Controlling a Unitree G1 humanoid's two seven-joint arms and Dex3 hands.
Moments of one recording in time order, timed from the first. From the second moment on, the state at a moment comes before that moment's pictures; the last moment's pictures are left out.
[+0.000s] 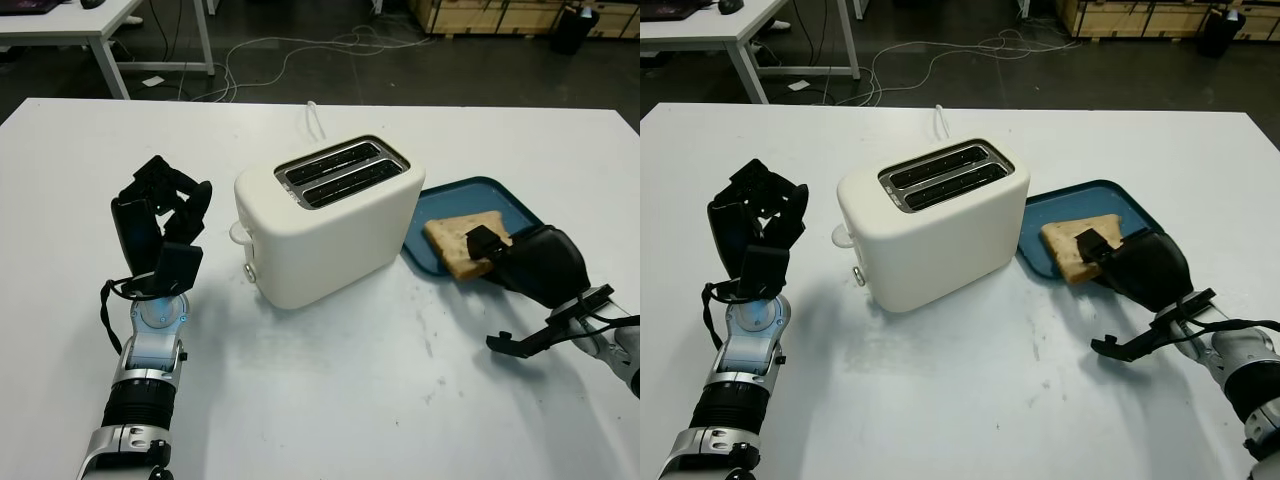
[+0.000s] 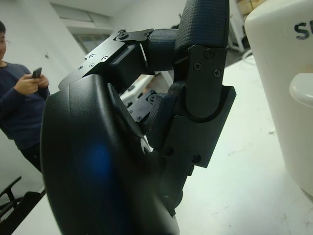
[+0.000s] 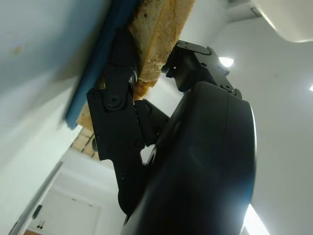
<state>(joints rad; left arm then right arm) -0.33 0.14 0.14 0.41 0.22 -0.58 0.40 -0.46 -0.89 0.55 0.71 -1.02 -0.31 -0.68</state>
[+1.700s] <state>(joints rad) -0.33 0.14 0.14 0.41 0.23 -0.59 0.41 -1.45 -0.59 0.14 0.99 -0.29 -0.54 0.51</state>
